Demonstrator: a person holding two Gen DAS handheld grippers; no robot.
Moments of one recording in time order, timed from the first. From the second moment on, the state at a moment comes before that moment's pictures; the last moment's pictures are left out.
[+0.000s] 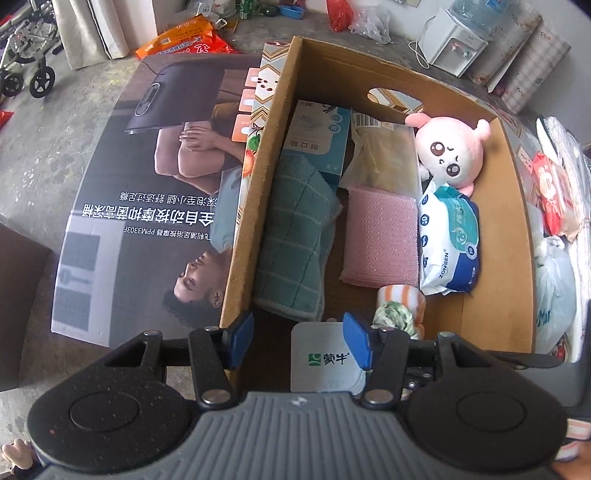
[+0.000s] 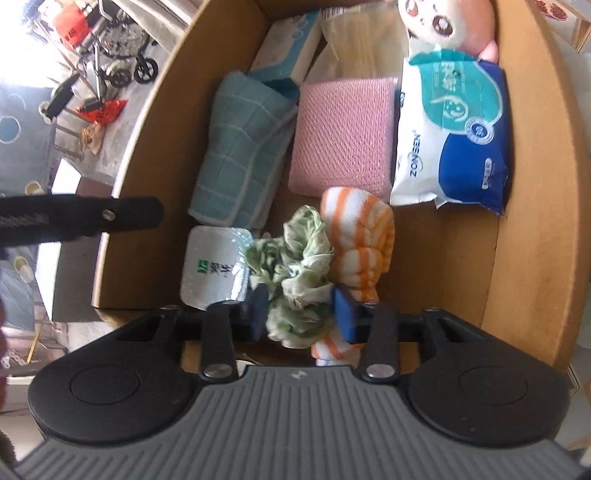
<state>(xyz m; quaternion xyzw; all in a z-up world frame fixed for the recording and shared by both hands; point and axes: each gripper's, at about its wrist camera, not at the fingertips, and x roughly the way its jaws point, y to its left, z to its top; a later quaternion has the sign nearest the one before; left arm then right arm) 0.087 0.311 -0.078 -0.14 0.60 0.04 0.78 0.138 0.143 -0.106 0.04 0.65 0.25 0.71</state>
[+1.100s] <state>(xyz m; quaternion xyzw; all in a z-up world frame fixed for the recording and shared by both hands) 0.096 0.280 -0.047 -0.13 0.56 0.06 0.81 0.125 0.081 -0.054 0.14 0.56 0.33 0.75</state>
